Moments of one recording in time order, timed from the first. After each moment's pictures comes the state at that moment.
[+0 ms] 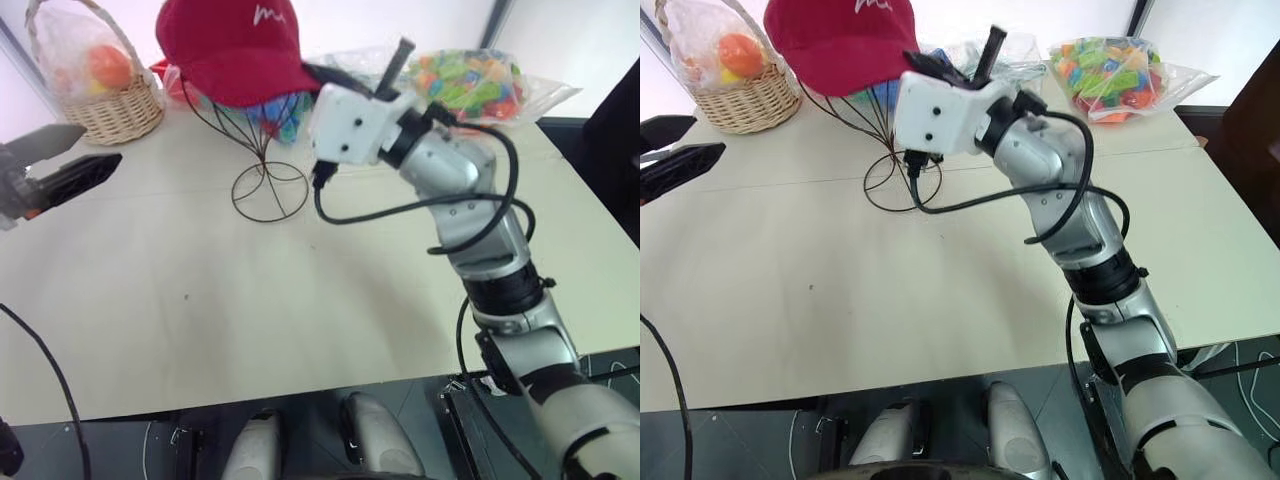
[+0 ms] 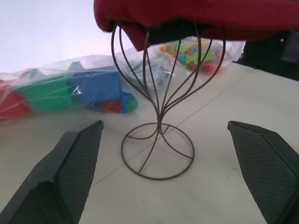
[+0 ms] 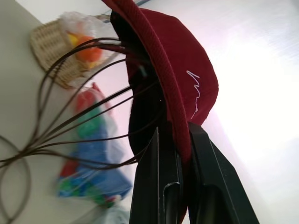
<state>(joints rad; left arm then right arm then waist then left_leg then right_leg) -0.40 1.01 0.59 0.03 -0.77 0.69 -1.02 -1.08 -0.39 0.25 -0.04 -0.43 0.07 0.46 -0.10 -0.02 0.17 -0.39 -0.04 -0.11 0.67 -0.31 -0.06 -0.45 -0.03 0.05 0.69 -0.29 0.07</state>
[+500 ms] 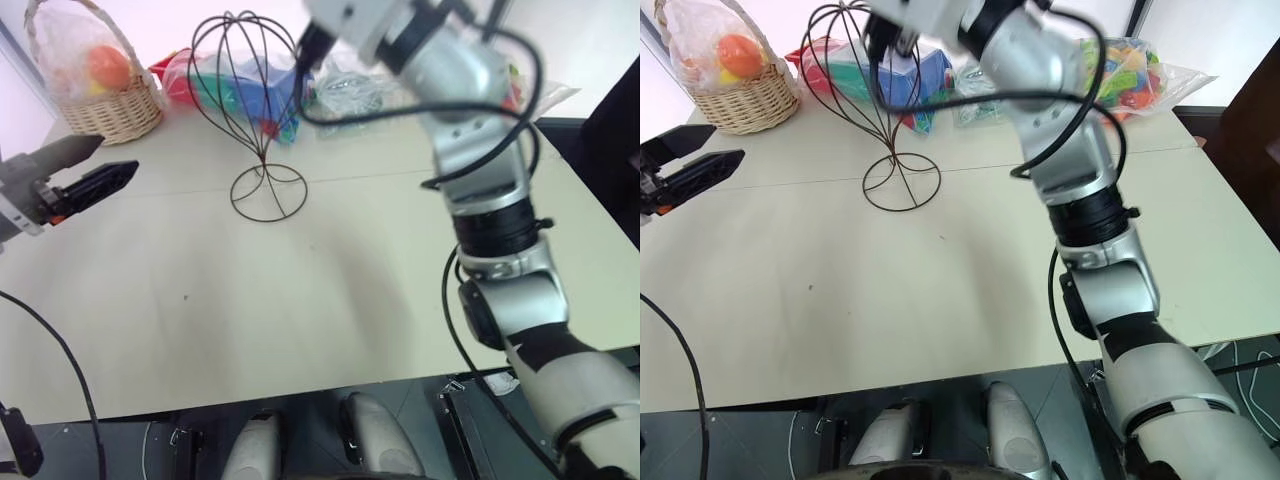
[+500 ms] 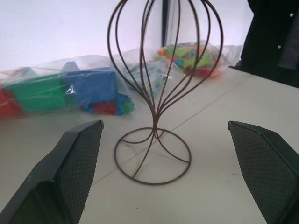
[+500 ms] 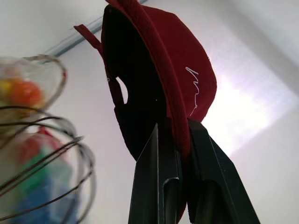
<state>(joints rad) -0.40 0.95 0.56 0.04 -0.76 0.63 -1.00 -1.18 -0.27 0.23 0.12 -0.33 0.01 0.38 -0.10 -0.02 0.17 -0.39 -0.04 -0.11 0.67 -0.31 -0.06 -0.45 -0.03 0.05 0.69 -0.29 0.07</state>
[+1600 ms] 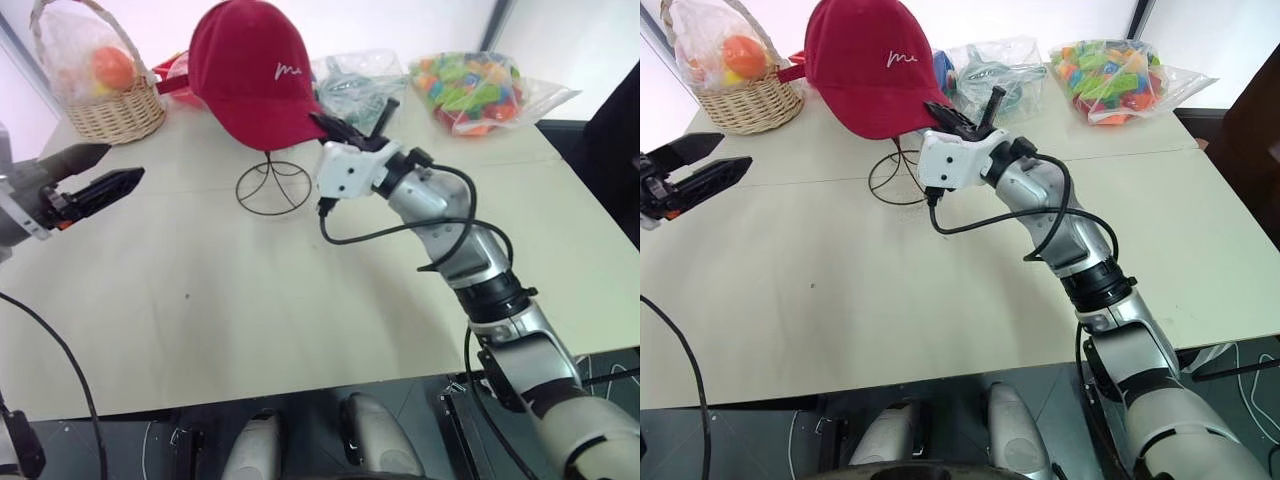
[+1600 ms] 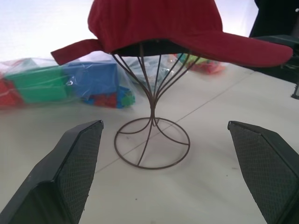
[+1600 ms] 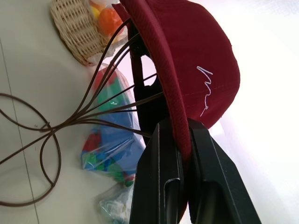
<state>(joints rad) -0.40 0.94 0.53 0.06 -0.75 0.62 -0.99 -0.83 -0.41 0.31 0.03 -0.49 -0.11 0.39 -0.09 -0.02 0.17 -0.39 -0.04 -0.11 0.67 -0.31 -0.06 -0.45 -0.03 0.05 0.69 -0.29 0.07</state>
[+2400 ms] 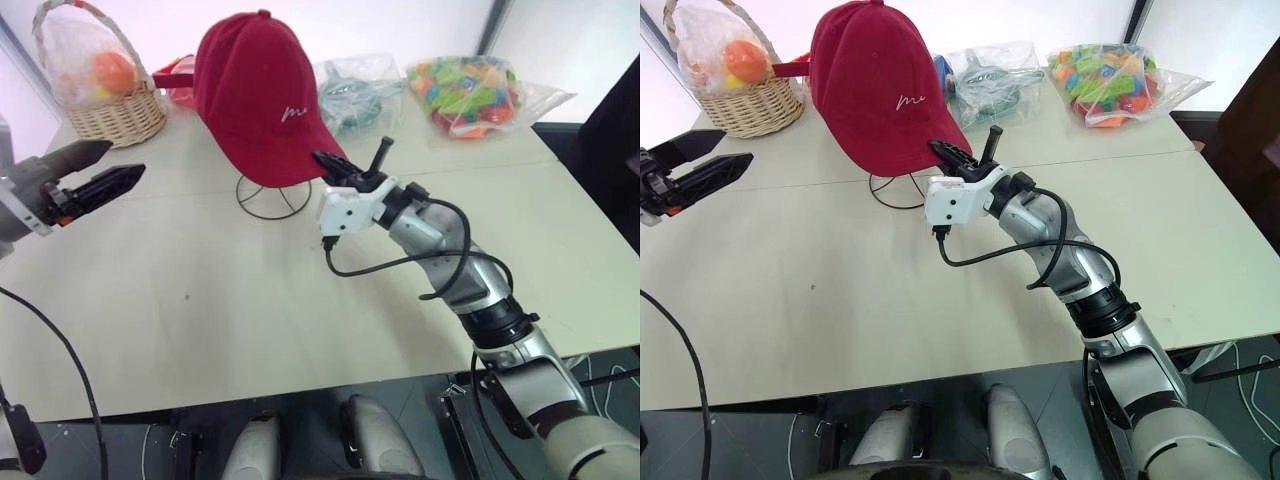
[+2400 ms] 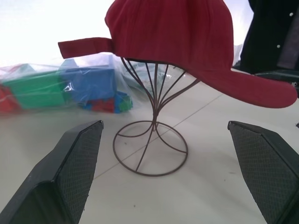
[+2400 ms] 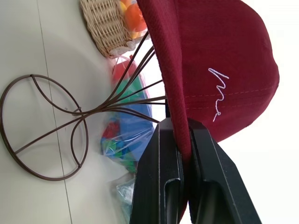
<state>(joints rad) -0.41 0.94 0.52 0.07 -0.75 0.63 -1.00 -0.73 -0.41 0.34 0.02 -0.59 -0.20 0.37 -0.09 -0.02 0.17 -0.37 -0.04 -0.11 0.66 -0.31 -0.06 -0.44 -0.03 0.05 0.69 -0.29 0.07</state>
